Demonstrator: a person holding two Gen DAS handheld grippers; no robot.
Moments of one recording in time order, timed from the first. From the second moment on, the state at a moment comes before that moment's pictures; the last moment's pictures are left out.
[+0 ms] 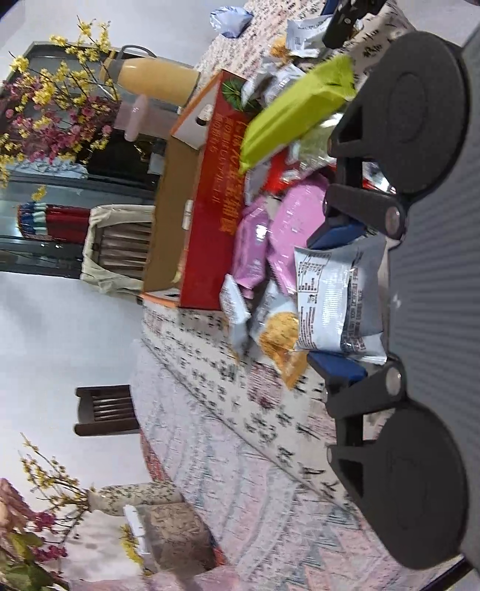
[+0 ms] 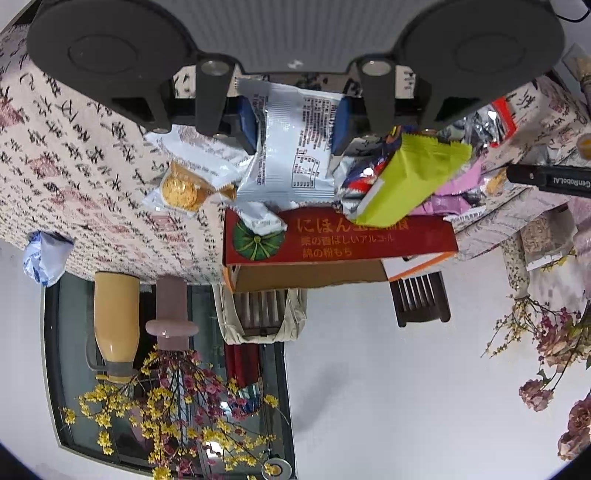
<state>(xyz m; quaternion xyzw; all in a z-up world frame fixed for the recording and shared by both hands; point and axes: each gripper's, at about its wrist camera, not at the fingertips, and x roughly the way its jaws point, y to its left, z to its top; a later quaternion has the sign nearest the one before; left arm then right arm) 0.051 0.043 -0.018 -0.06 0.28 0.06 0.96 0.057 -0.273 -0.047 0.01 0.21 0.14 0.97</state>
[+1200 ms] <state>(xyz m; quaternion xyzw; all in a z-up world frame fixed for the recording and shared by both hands) 0.241 0.015 0.029 -0.06 0.19 0.07 0.98 0.263 -0.223 0.009 0.04 0.17 0.13 0.98</state>
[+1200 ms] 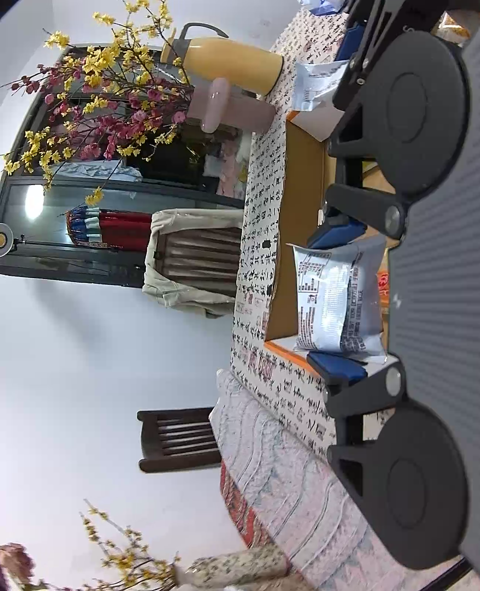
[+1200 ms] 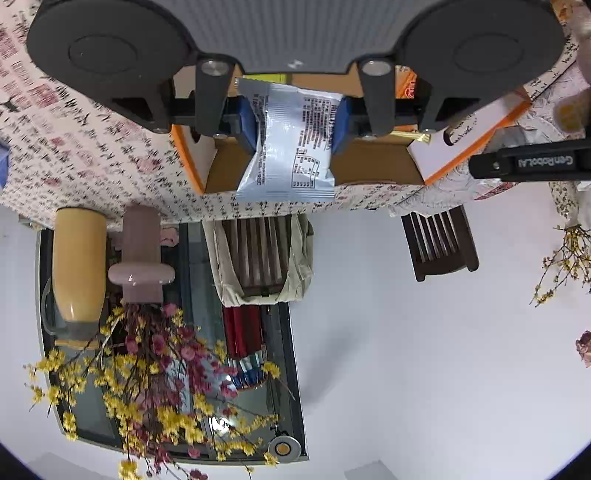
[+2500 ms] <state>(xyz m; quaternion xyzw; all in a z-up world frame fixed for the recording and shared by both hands) 0.129 0.044 0.028 -0.08 0.17 0.09 0.98 0.154 -0.246 0.007 0.02 0.14 0.15 0.98</state>
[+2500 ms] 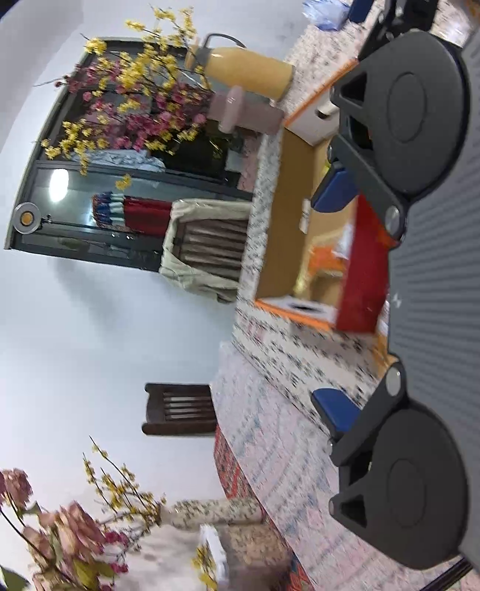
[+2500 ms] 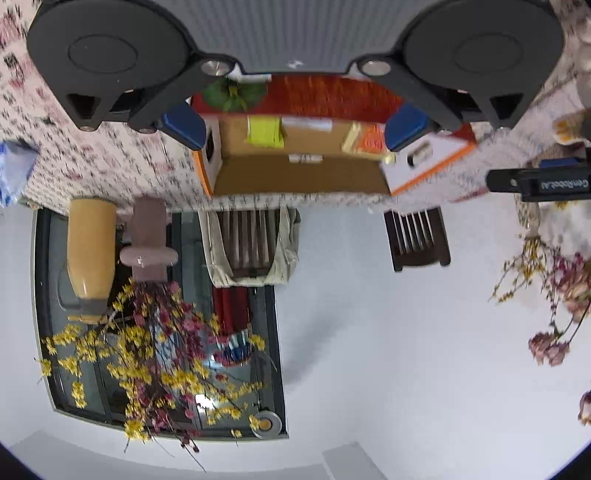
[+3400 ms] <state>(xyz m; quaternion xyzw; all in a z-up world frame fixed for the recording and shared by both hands) 0.112 0.062 -0.029 -0.07 0.19 0.11 0.97 0.138 -0.260 -0.041 0.04 0.13 0.15 0.98</state>
